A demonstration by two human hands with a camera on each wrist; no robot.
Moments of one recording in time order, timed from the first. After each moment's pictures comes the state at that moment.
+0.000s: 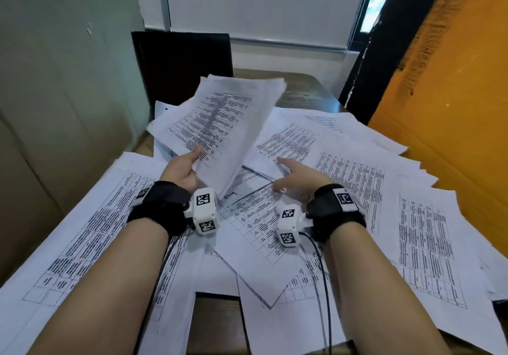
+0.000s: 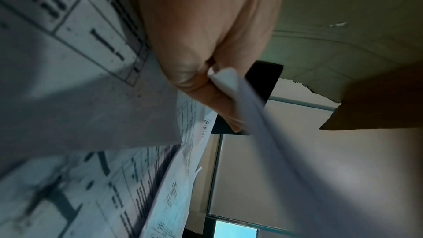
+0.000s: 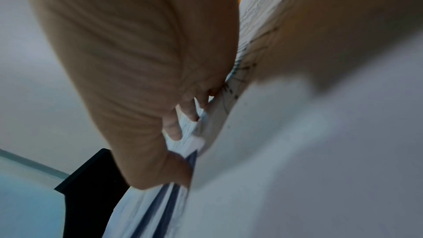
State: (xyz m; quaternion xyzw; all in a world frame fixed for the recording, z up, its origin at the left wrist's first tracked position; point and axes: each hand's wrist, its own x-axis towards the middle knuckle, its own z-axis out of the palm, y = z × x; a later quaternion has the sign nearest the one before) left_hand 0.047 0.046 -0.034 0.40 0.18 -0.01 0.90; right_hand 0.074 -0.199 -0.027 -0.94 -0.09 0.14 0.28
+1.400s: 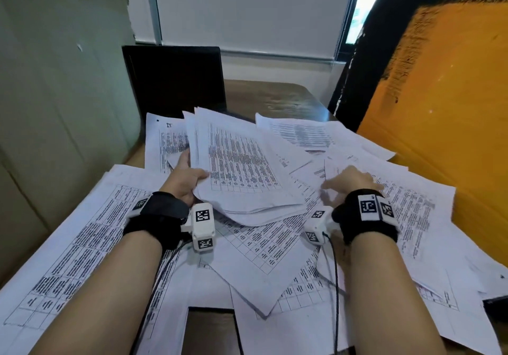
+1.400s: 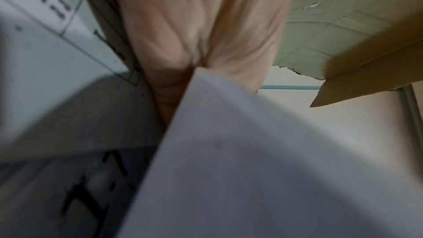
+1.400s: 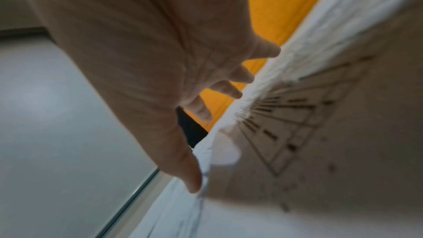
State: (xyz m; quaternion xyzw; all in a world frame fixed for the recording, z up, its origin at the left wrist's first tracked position) left_hand 0.044 0.033 -0.031 0.61 0.10 0.04 0.79; right_hand 0.090 -0.291 -0.025 -0.94 0.28 0.10 0.18
